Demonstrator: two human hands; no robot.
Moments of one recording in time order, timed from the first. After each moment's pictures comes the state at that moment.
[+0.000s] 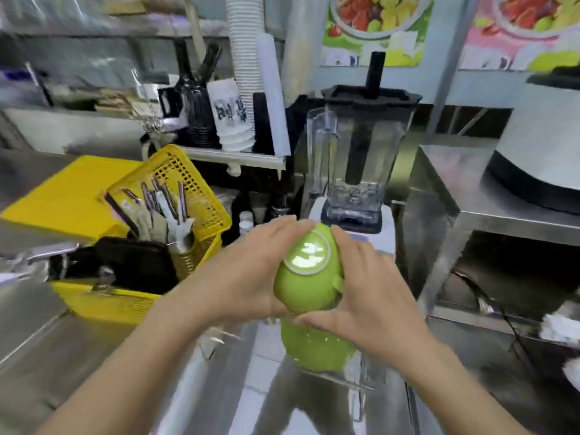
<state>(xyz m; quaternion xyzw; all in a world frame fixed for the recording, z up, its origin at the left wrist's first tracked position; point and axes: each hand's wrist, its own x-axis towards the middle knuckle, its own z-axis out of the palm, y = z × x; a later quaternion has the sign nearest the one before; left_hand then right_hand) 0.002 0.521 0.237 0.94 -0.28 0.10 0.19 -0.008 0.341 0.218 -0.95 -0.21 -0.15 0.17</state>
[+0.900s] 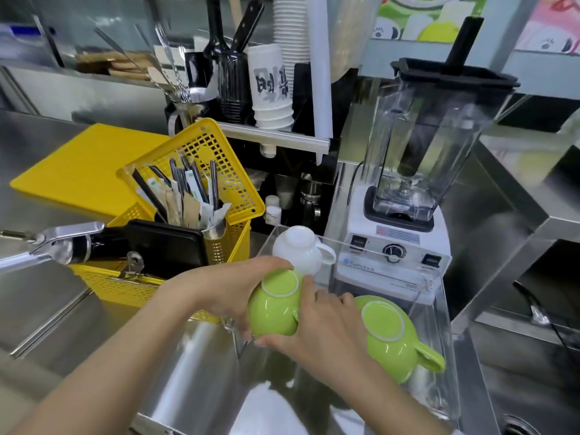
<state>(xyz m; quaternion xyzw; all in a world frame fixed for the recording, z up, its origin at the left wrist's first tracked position) 0.048 0.624 0.172 0.94 -0.20 -0.19 0.18 0.010 0.456 0.143 -0.98 -0.17 -0.01 0.08</state>
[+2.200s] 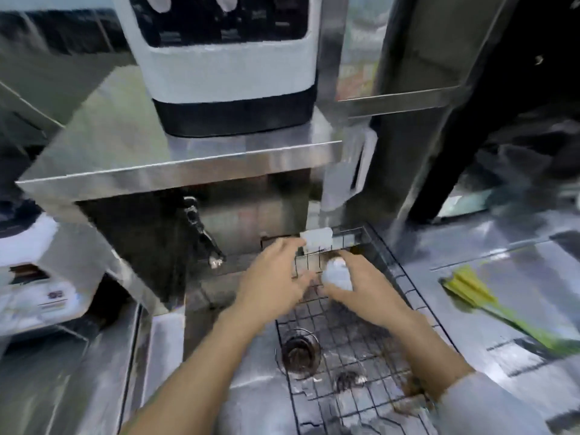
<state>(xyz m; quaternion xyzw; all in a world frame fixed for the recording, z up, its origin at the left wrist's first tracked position) 0.076 0.043 0.087 0.90 -0.32 -0.05 0.29 0.012 -0.117 0.061 -0.95 0.14 0.04 0.29</state>
